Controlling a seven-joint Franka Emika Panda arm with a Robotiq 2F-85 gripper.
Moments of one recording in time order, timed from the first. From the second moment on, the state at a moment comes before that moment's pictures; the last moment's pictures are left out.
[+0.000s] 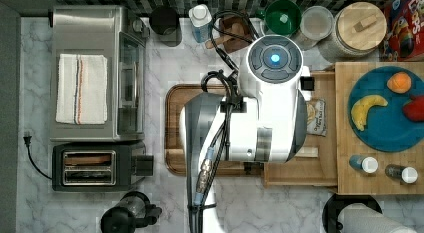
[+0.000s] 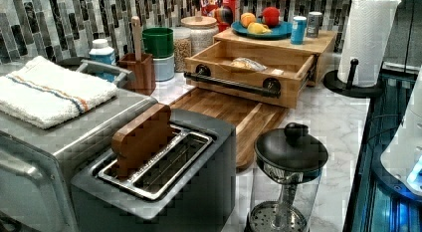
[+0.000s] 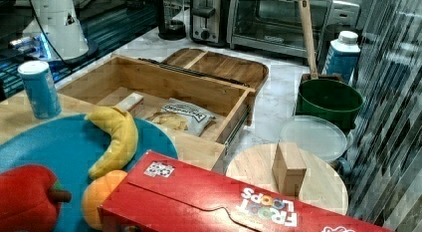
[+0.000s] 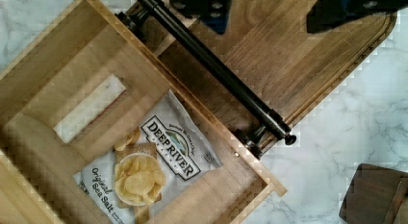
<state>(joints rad) -0.04 0.05 -0.03 -1.85 -0.04 0.26 -0.07</state>
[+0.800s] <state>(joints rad) -0.07 0.06 -0.05 -1.88 -0.04 0.30 -0.16</state>
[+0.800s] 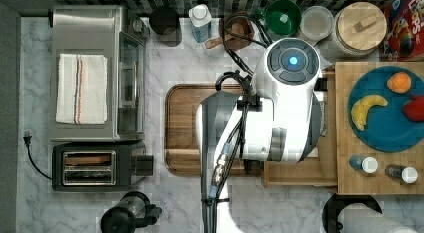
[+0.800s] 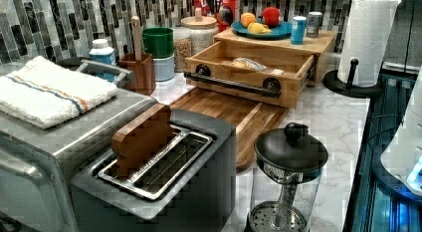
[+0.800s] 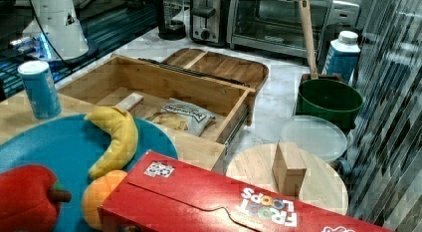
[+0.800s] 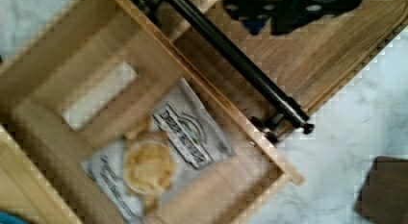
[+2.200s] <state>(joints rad) -0.03 -0.01 0.09 -2.13 0.02 0.51 -0.67</state>
